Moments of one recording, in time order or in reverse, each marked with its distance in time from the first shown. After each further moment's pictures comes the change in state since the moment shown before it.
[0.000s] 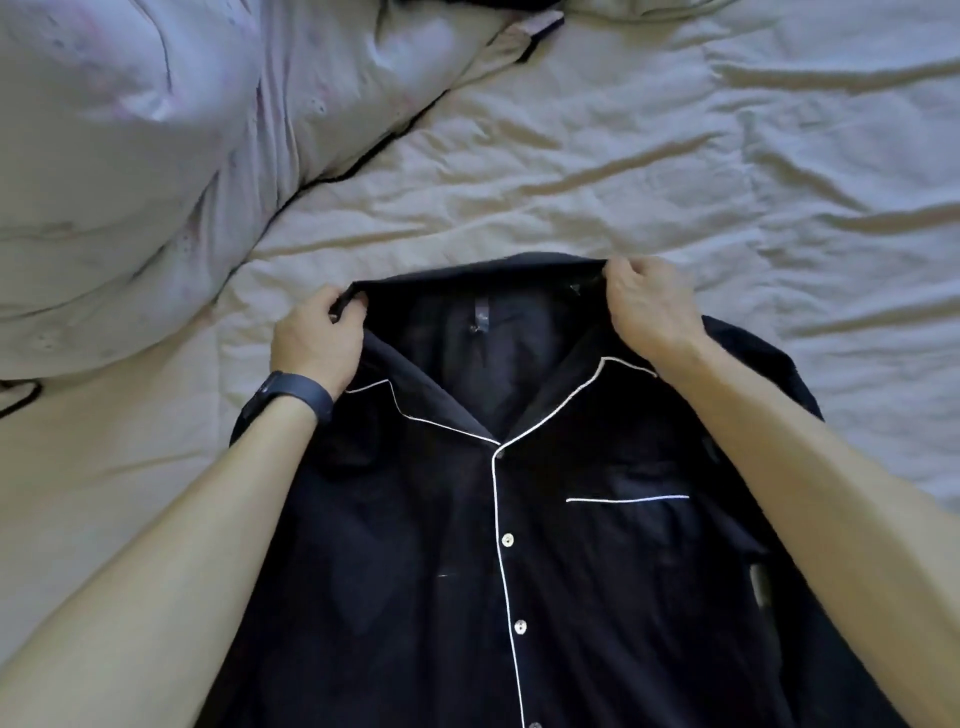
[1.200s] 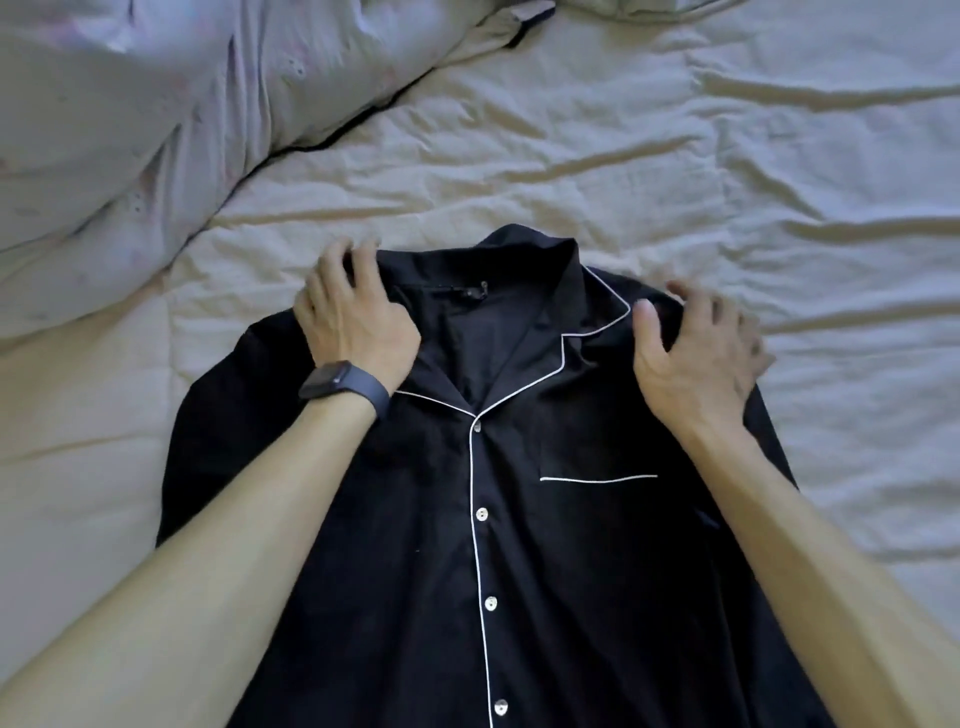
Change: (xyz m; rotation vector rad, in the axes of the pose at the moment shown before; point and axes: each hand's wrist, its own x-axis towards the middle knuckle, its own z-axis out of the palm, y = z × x) left_hand -0.044 0.052 0.036 0.183 0.185 0.184; right_hand -0.048 0.063 -0.021 -0.413 0.336 -0.026
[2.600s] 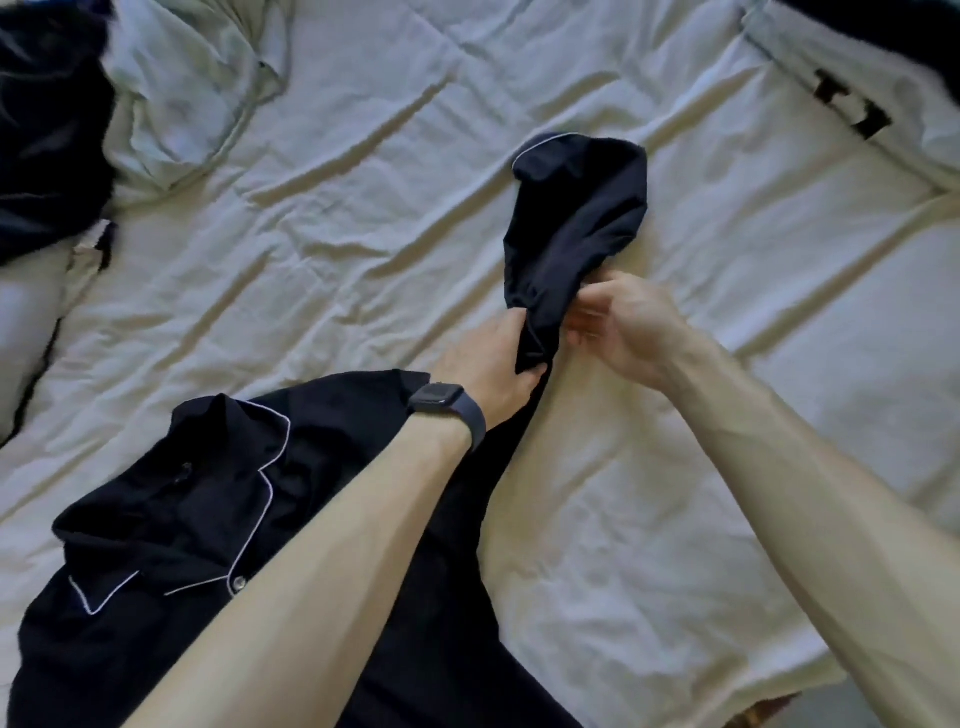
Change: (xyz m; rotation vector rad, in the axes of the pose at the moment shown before) left_hand -0.131 0.385 0.094 0.025 -0.798 0.813; right_hand 0.057 0.247 -0.166 1.492 -0.324 0.655
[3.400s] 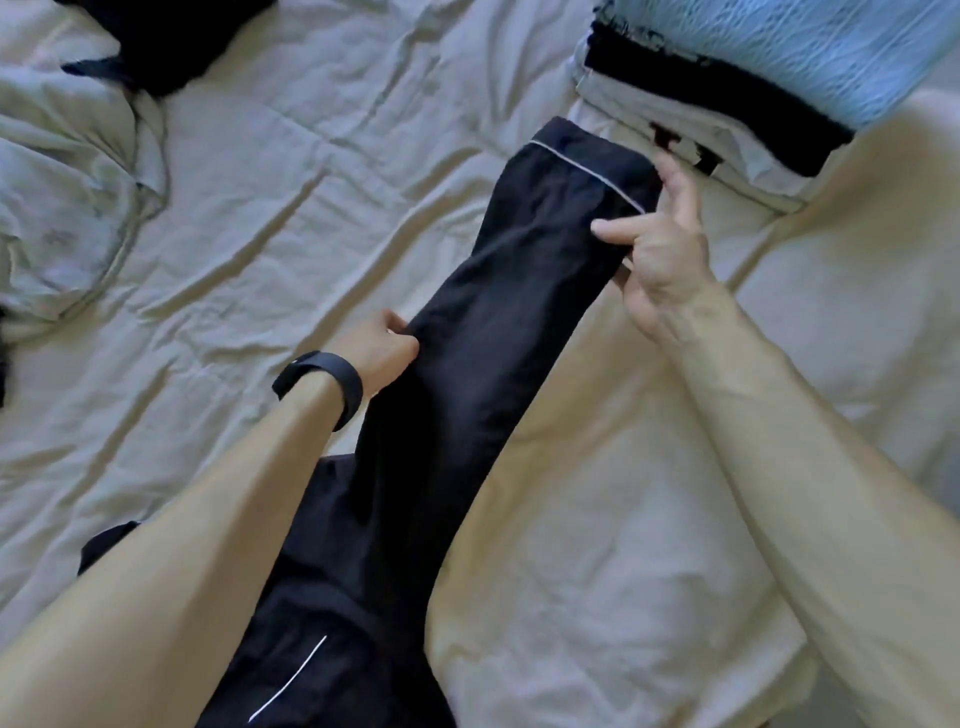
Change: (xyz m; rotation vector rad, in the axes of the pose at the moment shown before) left_hand 0.081 0.021 -0.068 -0.255 -0.141 -0.344; right_hand 0.001 -0.095 -0.090 0.379 0.375 -0.420
